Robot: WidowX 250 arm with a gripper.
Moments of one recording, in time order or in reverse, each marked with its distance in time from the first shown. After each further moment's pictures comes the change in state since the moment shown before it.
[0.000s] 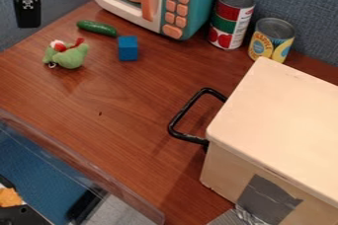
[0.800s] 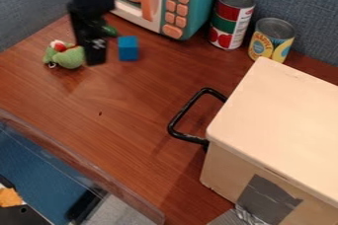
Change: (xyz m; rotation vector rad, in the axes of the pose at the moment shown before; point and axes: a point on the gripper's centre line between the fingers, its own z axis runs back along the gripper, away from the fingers) arm 0.079 -0.068 -0.022 -0.103 -0.122 0.043
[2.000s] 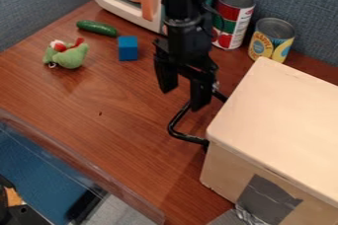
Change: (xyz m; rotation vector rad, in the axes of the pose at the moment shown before) arm 0.083 -0.091 -0.037 -0.097 -0.072 0.300
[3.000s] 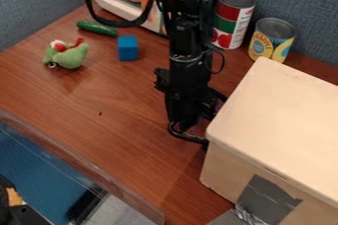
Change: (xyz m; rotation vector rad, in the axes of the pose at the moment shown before) arm -0.015 0.004 -0.033 0.031 0.067 0.031
